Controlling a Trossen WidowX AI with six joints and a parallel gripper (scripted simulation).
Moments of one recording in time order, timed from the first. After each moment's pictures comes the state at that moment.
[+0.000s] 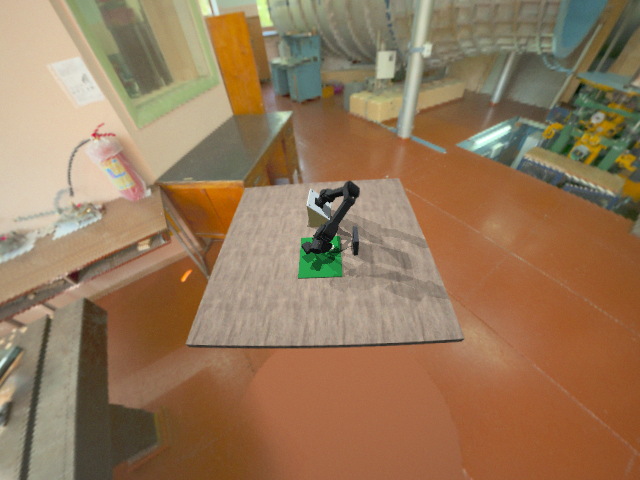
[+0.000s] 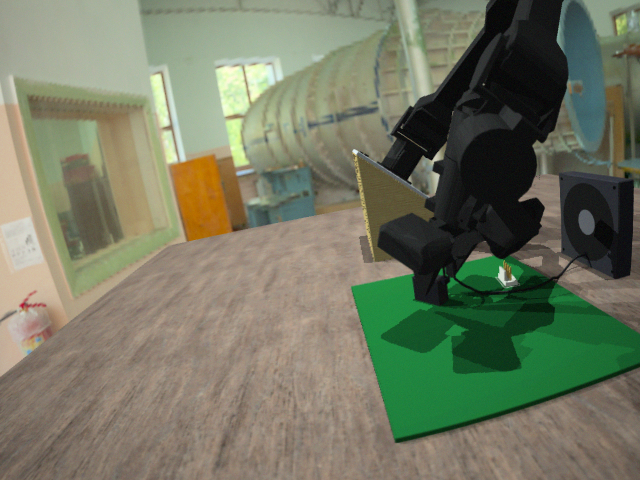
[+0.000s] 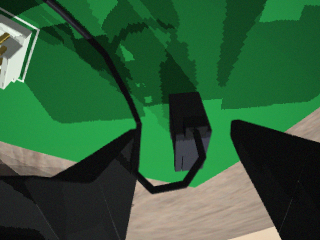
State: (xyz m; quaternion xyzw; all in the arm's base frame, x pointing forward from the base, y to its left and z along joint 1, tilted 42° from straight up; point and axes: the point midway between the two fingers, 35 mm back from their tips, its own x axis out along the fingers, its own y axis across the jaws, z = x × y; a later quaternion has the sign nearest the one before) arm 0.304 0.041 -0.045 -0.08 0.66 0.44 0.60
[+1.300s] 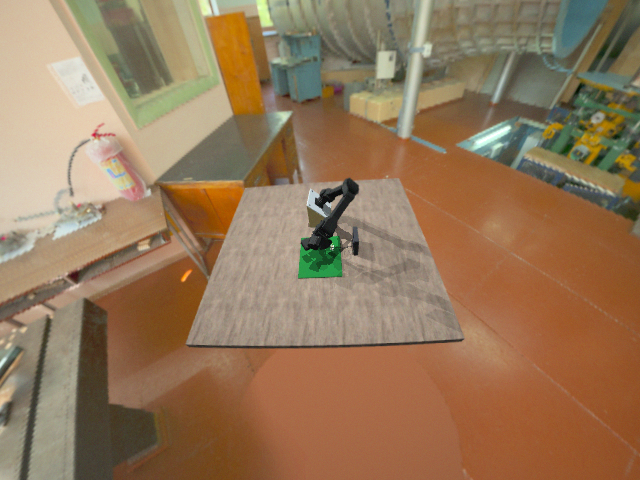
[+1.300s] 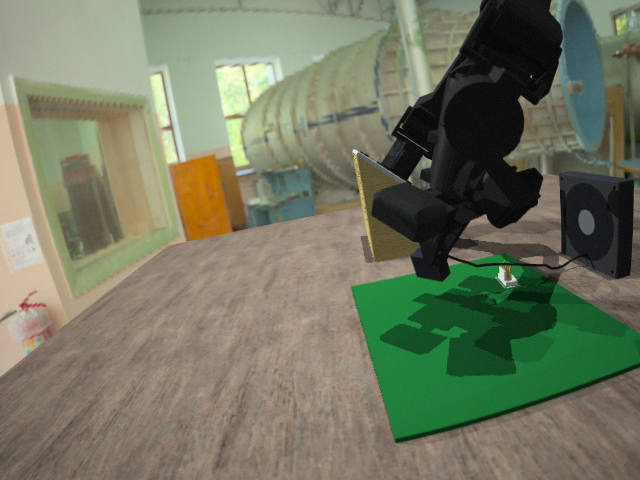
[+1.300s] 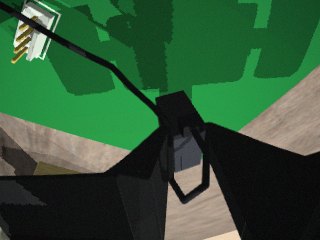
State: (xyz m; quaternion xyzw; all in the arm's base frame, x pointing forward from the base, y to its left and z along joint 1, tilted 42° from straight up) arm 0.305 0.020 -0.023 -0.07 0.67 0.44 0.60
